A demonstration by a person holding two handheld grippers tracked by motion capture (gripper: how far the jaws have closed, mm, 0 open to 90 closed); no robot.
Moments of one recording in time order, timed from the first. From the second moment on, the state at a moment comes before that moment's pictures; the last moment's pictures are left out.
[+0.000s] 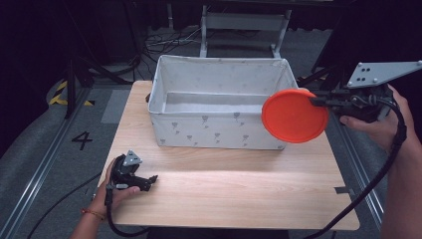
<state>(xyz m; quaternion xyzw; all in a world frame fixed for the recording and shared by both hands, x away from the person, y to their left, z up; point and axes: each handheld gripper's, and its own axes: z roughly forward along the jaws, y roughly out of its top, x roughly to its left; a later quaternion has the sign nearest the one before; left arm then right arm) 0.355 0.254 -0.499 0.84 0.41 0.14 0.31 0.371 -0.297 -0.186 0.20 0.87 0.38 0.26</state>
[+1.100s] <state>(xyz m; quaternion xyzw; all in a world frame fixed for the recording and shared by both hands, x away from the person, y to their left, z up) 0.357 0.254 -0.499 0.84 0.41 0.14 0.32 0.483 -0.266 -0.174 0.20 0.87 0.36 0.27</state>
